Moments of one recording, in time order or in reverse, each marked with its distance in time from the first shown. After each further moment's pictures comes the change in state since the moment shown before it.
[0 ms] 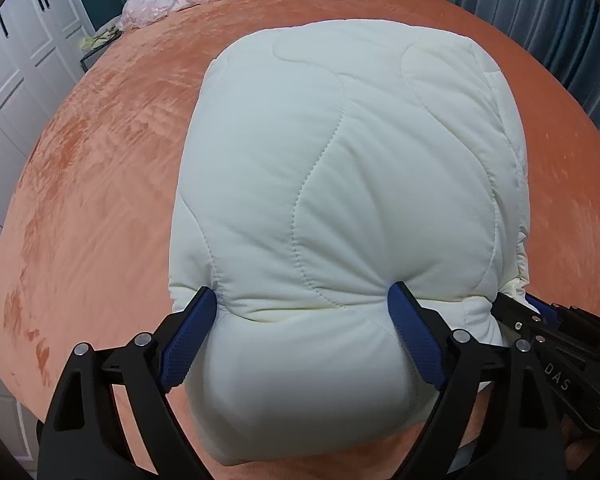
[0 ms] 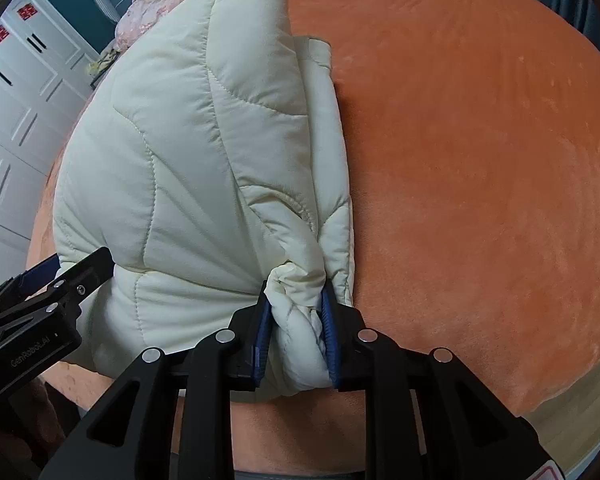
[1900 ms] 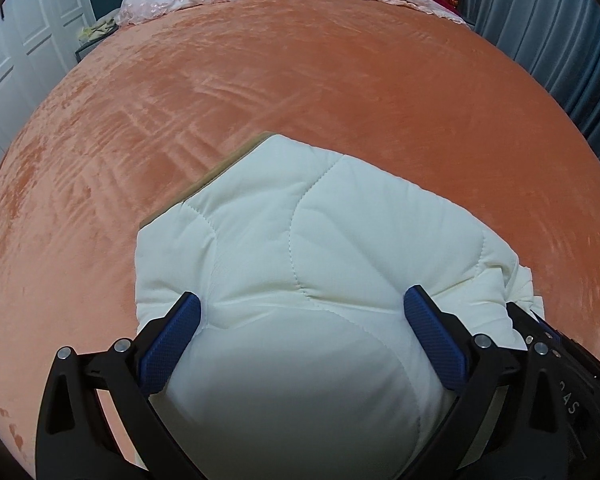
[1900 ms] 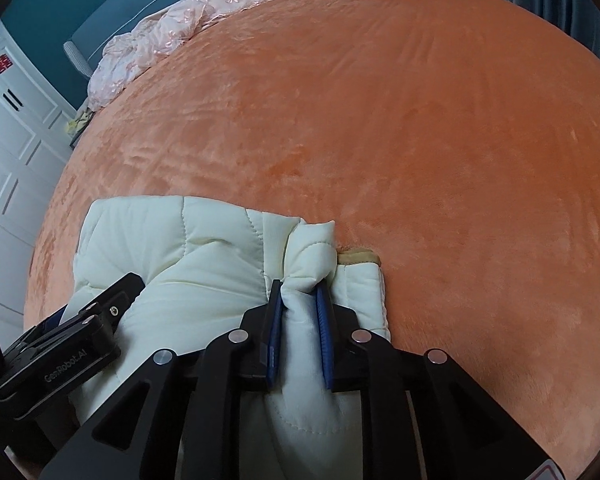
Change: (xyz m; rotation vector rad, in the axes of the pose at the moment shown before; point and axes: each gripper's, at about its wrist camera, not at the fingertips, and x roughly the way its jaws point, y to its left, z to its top) left arm 0.100 0.011 0.124 -0.091 -0.034 -0.033; right arm 0.057 0.008 0.122 0.104 -0.150 -0.036
